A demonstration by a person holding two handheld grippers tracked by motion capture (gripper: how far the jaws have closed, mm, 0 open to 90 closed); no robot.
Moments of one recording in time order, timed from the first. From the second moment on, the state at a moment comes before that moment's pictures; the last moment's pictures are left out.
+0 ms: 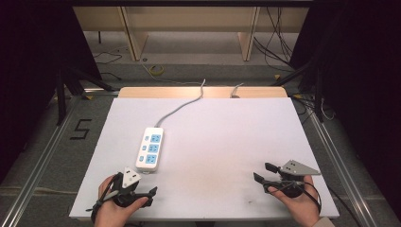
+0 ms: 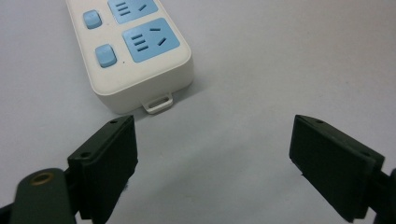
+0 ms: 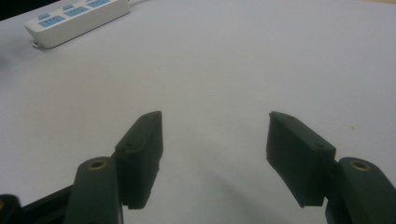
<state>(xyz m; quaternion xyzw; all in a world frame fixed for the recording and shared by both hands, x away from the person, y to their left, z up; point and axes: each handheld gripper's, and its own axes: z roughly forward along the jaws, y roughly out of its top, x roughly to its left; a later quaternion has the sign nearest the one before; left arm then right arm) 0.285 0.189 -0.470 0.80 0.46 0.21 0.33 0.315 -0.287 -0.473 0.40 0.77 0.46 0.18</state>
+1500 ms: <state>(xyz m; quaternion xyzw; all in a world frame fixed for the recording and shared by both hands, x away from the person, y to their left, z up) 0.304 0.198 -0.448 0.78 0.51 0.23 0.29 0.315 -0.282 -0.473 0.39 0.77 0.46 0.19</state>
